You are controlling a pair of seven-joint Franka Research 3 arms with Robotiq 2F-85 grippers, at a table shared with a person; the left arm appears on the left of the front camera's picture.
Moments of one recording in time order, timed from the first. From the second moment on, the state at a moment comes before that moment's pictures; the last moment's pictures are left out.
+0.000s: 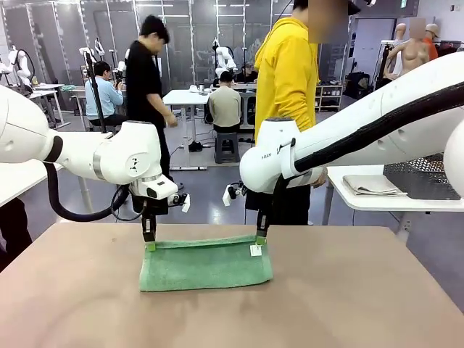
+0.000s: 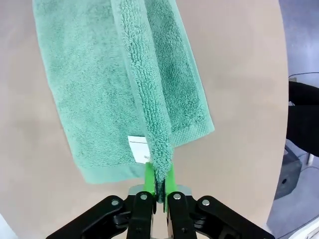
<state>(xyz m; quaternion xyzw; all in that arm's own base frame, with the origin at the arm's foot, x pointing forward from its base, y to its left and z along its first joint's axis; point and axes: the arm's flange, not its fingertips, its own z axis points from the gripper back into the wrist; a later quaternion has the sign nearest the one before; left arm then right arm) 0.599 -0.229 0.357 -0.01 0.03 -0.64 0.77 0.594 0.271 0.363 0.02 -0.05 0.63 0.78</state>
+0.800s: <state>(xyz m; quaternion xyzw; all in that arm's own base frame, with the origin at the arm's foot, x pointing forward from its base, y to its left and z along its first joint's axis) 0.606 -0.230 0.350 0.00 -0.02 -0.62 0.78 0.601 0.269 0.364 0.00 -0.05 0.62 0.78</state>
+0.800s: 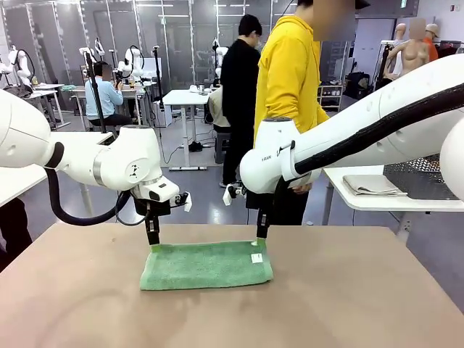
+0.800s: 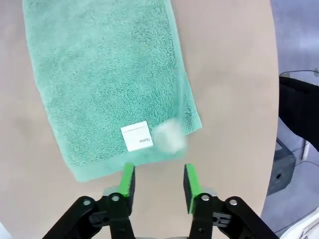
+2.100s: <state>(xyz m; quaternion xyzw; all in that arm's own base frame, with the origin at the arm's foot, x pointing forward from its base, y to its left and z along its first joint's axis) 0.419 -0.113 0.401 -0.13 -0.08 -0.38 0.91 0.529 0.258 0.352 0.06 -0.06 0.28 0.96</state>
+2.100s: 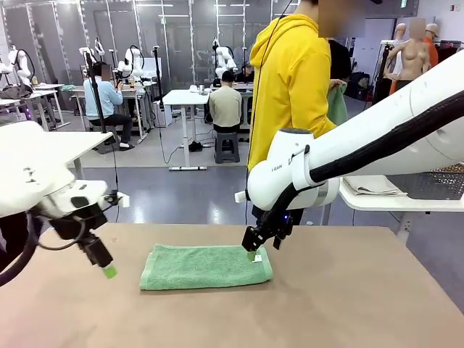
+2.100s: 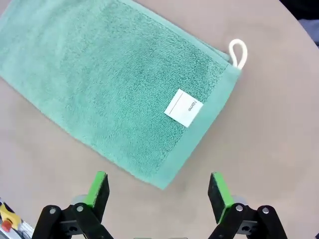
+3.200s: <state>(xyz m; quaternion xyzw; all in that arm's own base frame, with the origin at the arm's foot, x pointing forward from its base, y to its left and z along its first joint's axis) 0.398 -0.097 0.403 -0.13 -0.10 -0.37 0.92 0.542 0.256 0.324 0.09 -0.06 0.18 0.98</state>
